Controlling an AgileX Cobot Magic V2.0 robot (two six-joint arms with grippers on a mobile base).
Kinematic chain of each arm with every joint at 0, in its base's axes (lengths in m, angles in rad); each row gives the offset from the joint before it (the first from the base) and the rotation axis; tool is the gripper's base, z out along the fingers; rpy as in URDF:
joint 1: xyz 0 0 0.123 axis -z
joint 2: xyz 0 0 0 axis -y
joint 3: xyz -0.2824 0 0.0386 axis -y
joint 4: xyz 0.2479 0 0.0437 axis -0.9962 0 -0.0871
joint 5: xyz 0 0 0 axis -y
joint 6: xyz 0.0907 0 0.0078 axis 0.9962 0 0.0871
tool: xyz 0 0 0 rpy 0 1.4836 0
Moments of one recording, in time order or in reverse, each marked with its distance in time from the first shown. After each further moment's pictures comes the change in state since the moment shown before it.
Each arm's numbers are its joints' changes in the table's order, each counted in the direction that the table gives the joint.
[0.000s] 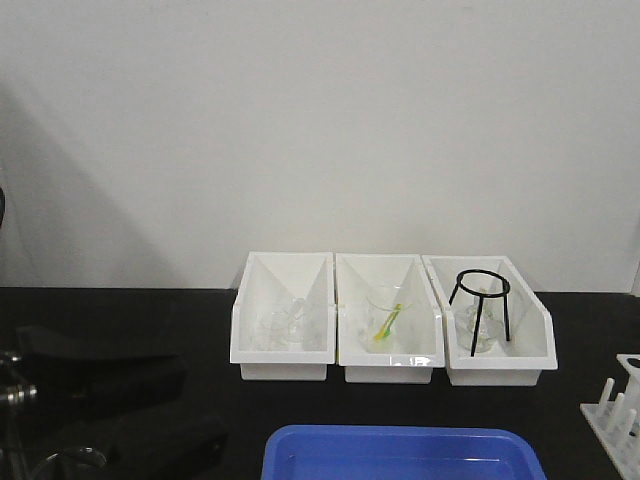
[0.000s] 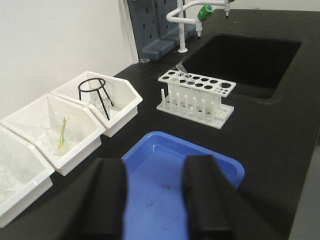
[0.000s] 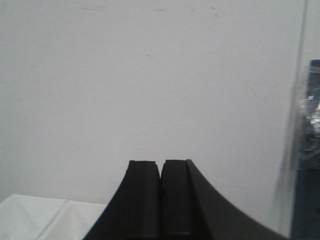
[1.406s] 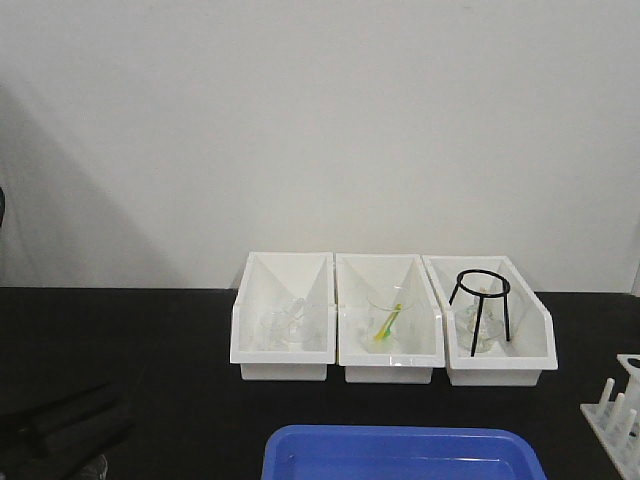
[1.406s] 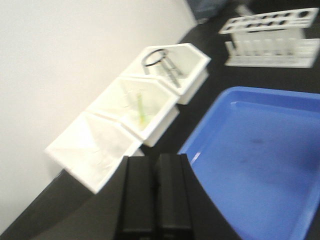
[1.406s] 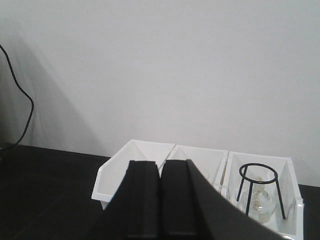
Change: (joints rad) left arm -0.088 0.114 -0.222 -0.538 0.086 -0.220; right arm -0.068 0.133 -0.069 0.576 0.211 0.740
